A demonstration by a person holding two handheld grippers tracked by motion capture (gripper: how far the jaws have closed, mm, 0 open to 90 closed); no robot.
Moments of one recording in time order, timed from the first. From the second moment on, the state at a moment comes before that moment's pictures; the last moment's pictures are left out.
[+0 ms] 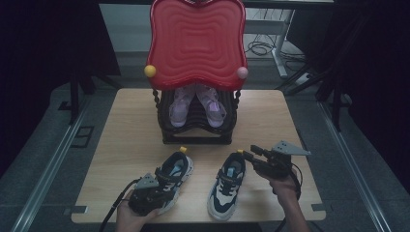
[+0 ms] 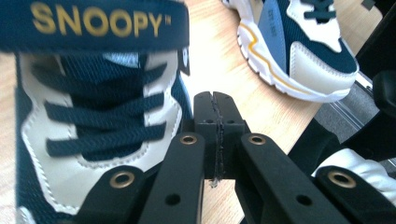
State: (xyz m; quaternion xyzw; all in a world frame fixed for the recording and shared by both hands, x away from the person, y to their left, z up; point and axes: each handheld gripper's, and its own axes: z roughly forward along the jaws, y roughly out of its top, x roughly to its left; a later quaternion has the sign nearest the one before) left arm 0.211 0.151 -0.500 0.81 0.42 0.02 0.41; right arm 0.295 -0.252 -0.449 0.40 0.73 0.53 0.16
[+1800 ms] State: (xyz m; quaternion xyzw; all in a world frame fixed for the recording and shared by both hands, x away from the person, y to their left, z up) left arm 0.225 0.238 -0.527 0.76 0.52 0.04 0.38; right arm 0.298 -0.251 -0.452 0.40 0.73 0.53 0.16
